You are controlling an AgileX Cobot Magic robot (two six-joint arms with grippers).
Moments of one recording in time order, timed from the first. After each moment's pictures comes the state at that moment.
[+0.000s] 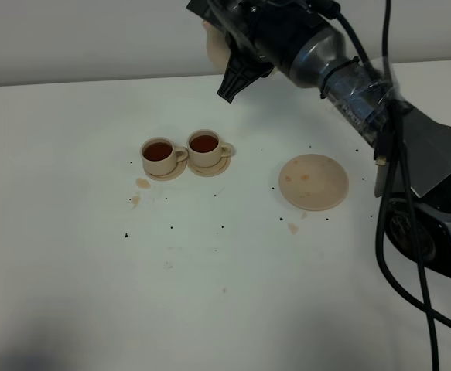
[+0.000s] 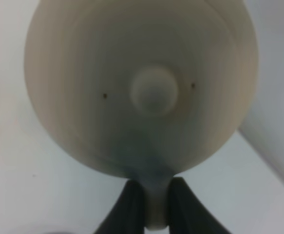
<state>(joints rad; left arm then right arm) 0.02 0.00 -0.50 0.00 1.04 0.06 0.73 2.49 -2.59 -0.47 1.23 -0.15</state>
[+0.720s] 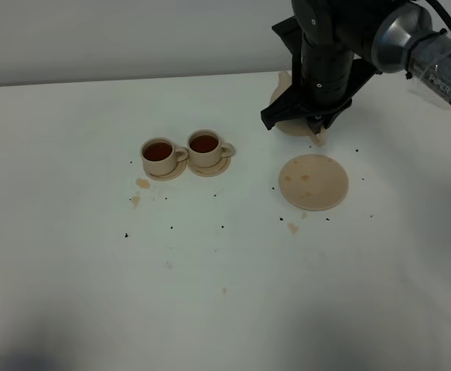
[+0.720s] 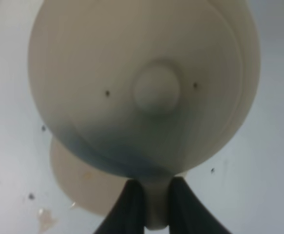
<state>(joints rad) 0.02 0.00 -0.50 0.00 1.04 0.06 0.59 2.22 -2.01 -0.17 1.23 0.13</state>
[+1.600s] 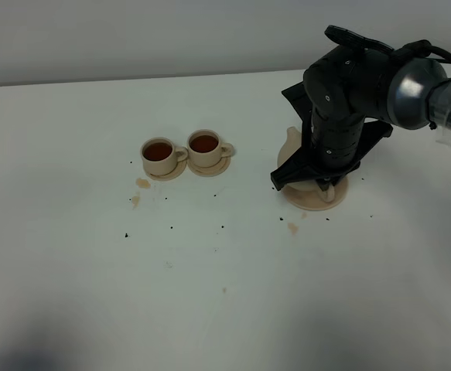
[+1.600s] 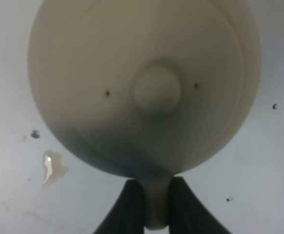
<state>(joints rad) 0.02 0.00 -0.50 0.00 1.04 0.06 0.63 2.08 -1.56 -0.19 0.96 0.22</state>
